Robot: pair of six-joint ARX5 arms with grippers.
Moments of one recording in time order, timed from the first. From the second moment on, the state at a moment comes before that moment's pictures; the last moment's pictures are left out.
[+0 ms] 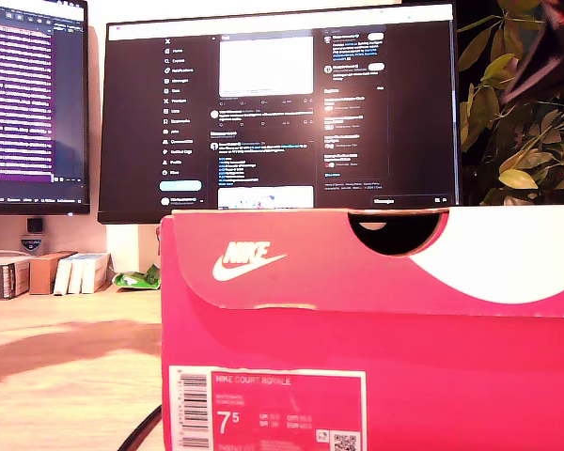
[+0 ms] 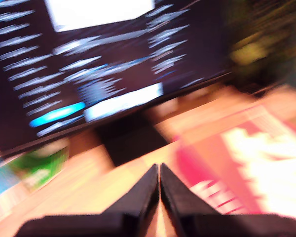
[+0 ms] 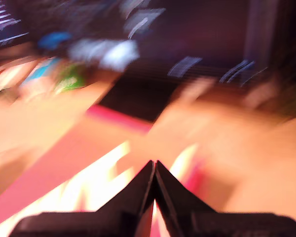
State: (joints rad) left arm -0.27 0.96 1.03 -0.42 0.30 0.09; right arm 0.01 1.00 0.80 -0.11 -0.35 -0.01
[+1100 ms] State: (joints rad) left arm -0.13 0.39 0.78 -0.55 0.28 0.10; right arm 0.02 0.48 0.80 -0.31 -0.20 -0.13
